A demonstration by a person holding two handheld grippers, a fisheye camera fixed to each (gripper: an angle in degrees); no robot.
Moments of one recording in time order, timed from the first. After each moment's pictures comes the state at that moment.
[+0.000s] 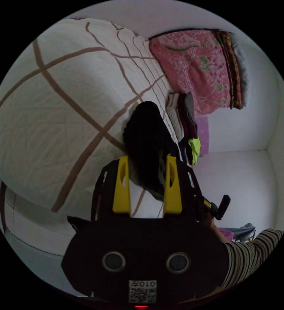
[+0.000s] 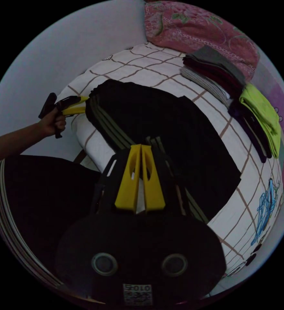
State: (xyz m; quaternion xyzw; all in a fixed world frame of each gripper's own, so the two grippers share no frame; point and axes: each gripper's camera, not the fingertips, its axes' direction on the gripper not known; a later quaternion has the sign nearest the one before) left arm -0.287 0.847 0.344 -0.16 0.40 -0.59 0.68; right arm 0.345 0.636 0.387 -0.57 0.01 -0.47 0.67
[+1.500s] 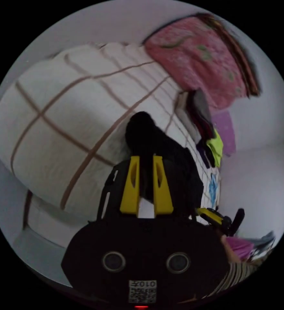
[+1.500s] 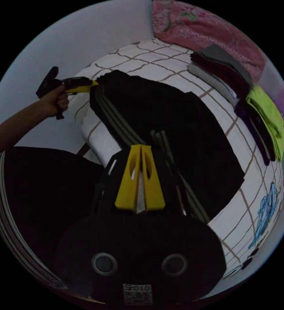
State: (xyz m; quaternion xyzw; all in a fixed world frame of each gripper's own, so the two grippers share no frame) left arm -0.203 0.649 0.340 -0.20 0.28 -0.53 0.77; right arm 0.443 0.671 0.390 -0.59 0.00 -0.47 0.65
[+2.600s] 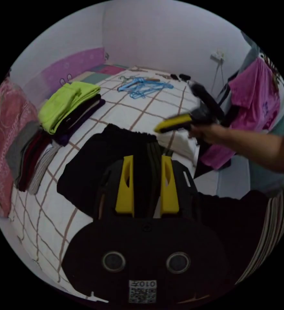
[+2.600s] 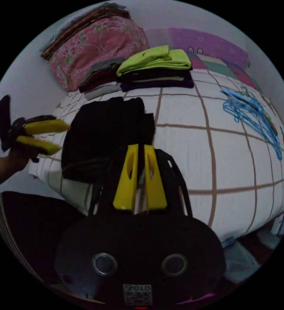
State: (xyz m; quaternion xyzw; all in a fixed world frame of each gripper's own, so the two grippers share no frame) left arm 0.268 0.236 0.308 -0.07 0.44 0.18 0.88; right arm 0.770 0.552 0.398 -0.44 0.14 -0.28 0.84
